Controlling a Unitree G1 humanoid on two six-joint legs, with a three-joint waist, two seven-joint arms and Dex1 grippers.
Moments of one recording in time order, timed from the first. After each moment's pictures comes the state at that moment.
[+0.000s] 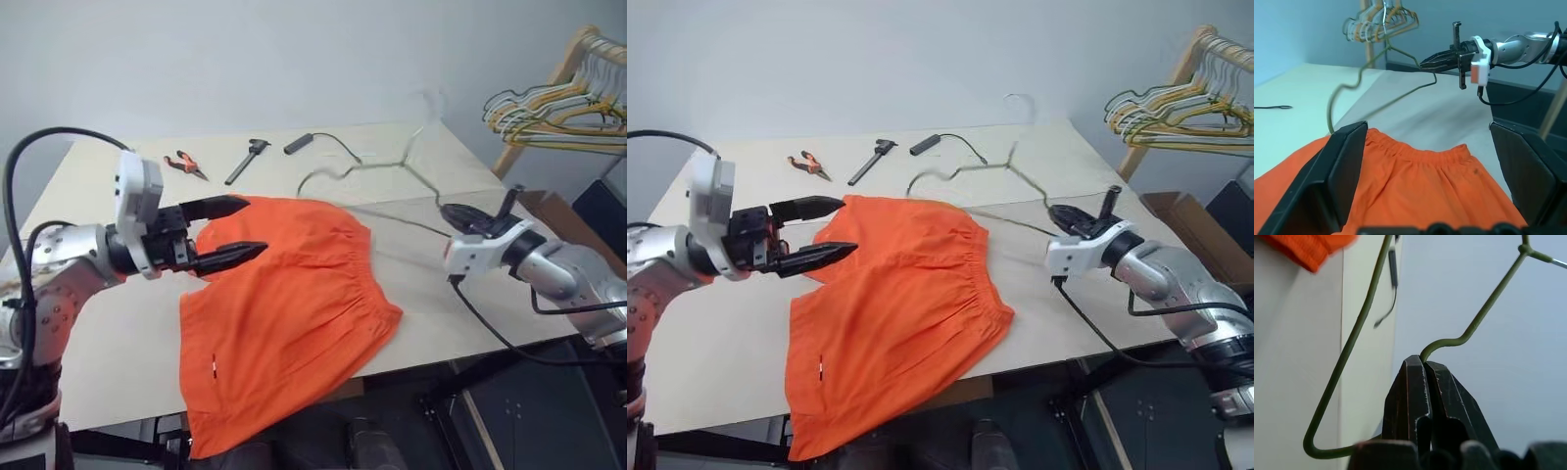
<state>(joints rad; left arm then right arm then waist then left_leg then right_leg) -0.44 0.87 0.21 -0.35 -0.91 0.74 -0.94 -0.50 -1.03 0.27 0.23 -0.60 -0.60 0.11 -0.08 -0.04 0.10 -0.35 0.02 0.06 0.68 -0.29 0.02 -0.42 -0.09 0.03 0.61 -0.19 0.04</state>
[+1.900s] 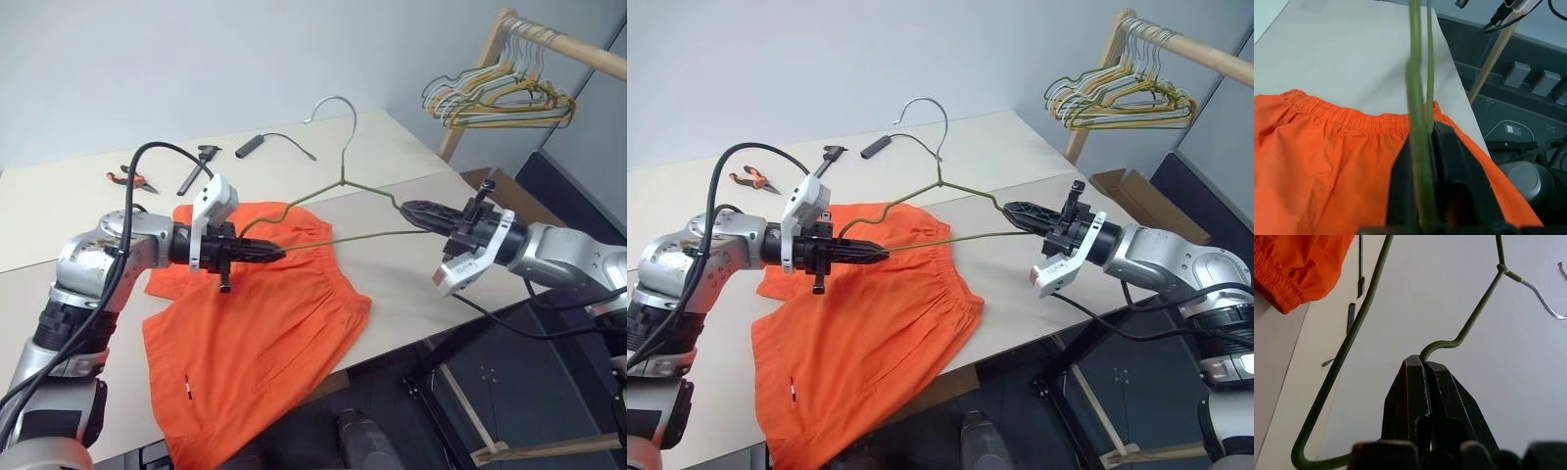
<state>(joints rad) -0.66 0.80 -0.10 -0.06 -0.59 0.78 -1.19 -0.63 -0.99 0.20 0.27 -0.79 -0.96 -0.04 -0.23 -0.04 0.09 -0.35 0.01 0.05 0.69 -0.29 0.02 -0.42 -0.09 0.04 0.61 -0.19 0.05</state>
